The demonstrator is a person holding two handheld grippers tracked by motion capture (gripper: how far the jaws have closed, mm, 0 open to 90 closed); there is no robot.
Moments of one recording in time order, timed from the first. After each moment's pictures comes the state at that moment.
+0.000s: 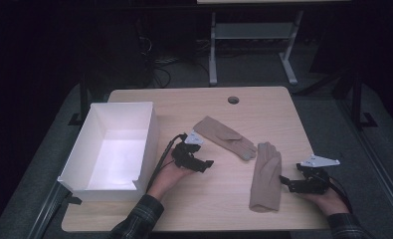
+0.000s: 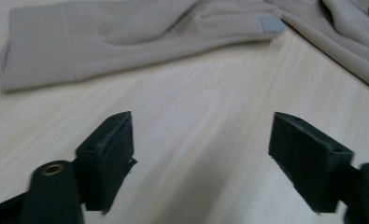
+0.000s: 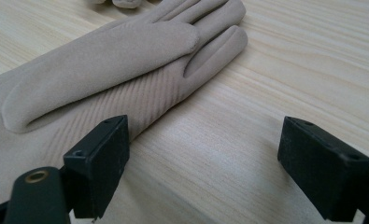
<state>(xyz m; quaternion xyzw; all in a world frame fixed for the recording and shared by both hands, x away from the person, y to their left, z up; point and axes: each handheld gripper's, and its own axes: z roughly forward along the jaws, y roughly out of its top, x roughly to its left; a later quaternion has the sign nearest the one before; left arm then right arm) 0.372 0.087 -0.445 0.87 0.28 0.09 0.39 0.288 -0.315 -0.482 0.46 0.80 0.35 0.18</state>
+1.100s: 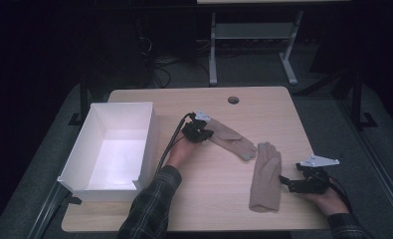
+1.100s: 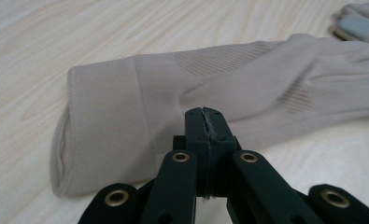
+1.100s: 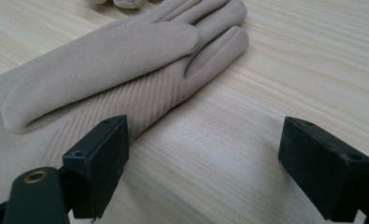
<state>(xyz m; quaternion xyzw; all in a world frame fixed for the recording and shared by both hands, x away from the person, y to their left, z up) 0.461 0.061 -0.458 0.87 0.30 0.11 0.38 0.289 -0.314 -0.482 0.46 0.80 0.35 0.18</state>
